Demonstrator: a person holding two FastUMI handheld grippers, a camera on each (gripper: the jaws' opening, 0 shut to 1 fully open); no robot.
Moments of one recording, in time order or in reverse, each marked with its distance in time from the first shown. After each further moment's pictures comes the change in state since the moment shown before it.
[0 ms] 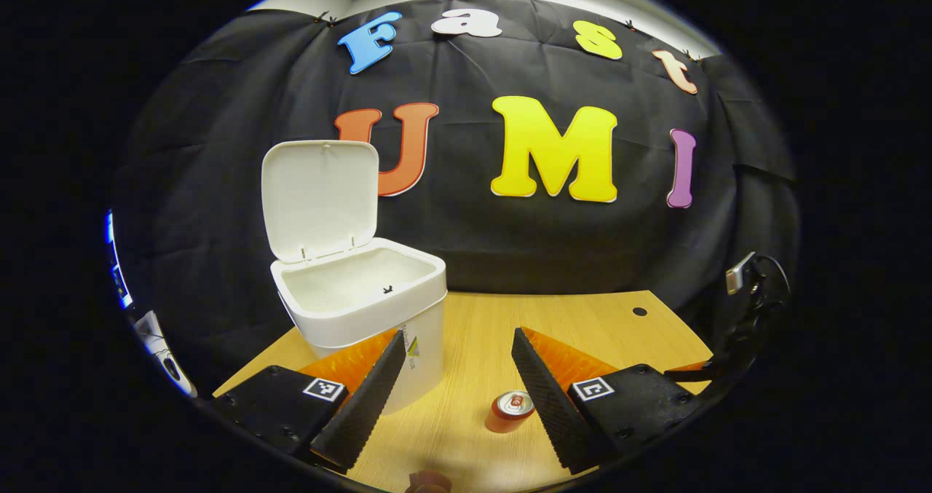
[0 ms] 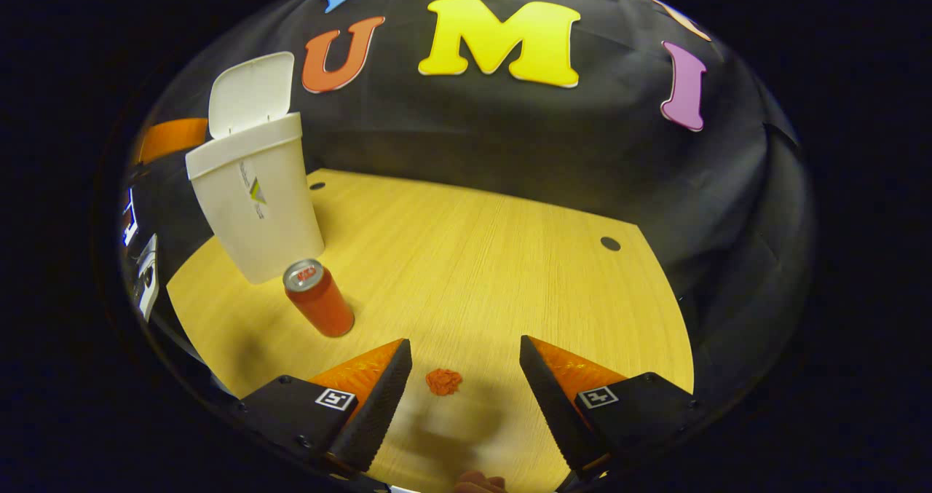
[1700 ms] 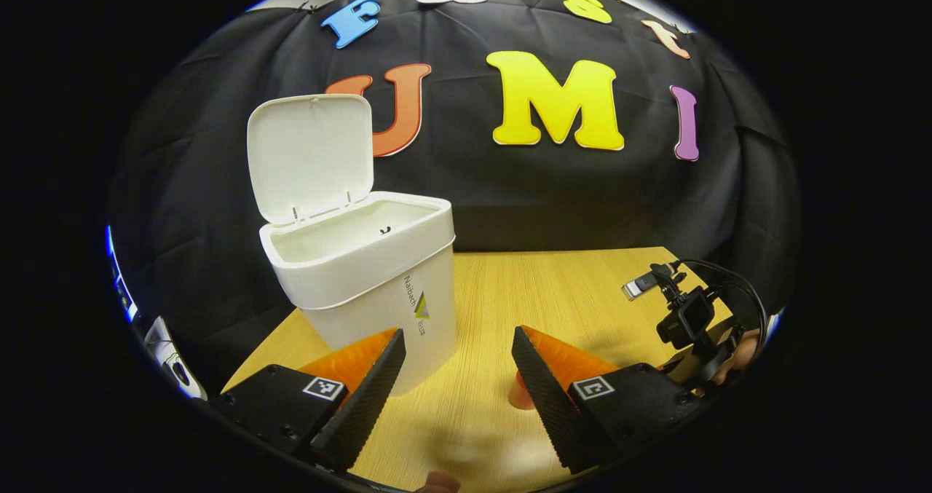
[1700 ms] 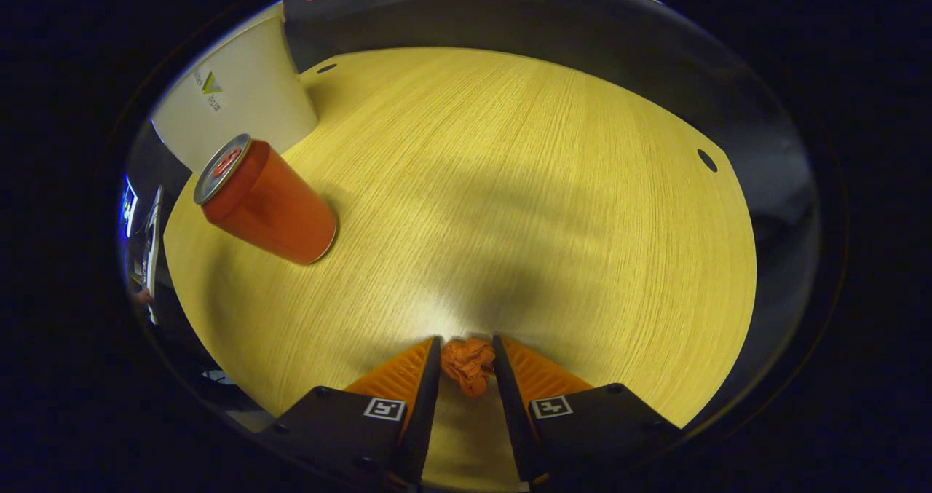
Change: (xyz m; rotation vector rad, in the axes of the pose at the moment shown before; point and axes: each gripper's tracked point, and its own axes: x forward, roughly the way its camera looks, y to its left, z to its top) left arm 0.020 0.021 -0.055 0.056 0.134 0.029; right arm 0.077 0.038 -0.068 -0.088 0.452 0.137
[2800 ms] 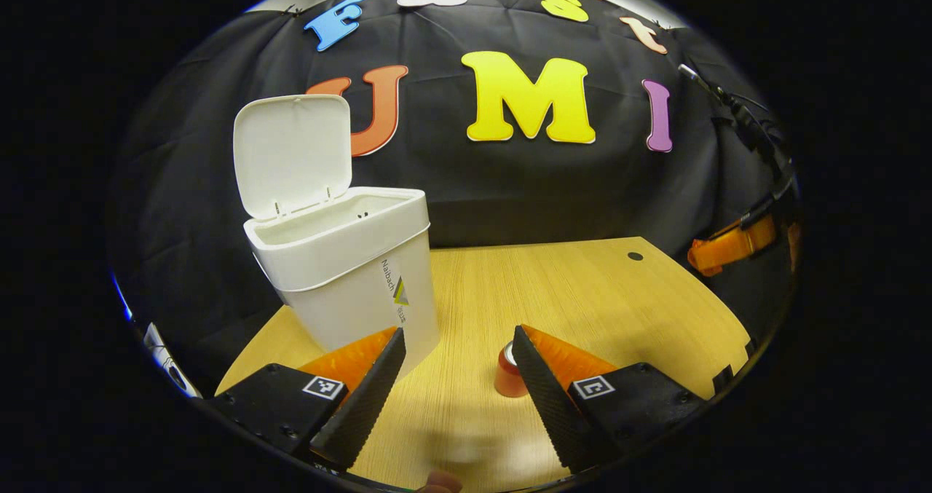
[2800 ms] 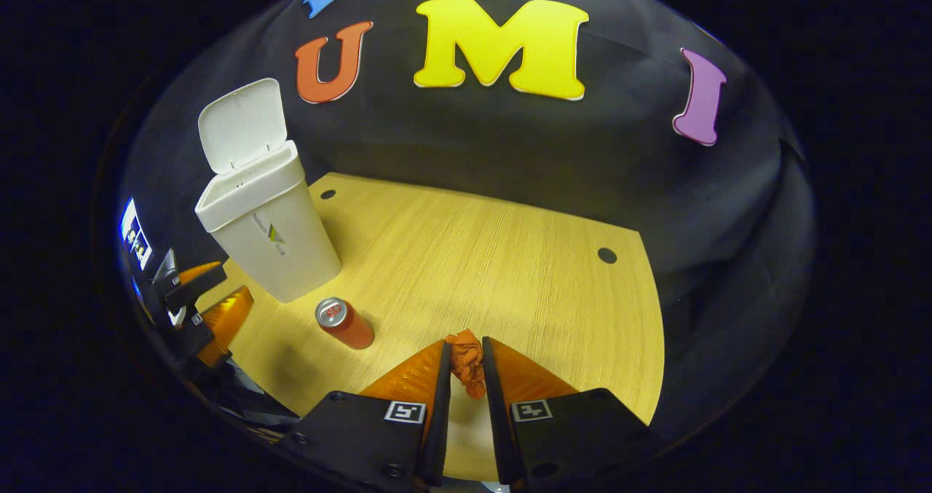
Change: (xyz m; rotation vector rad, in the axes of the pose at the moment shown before) left arm -0.016 -0.017 -0.020 0.027 -0.008 -0.100; right arm -0.242 -0.048 0.111 0.080 -0.470 -0.092
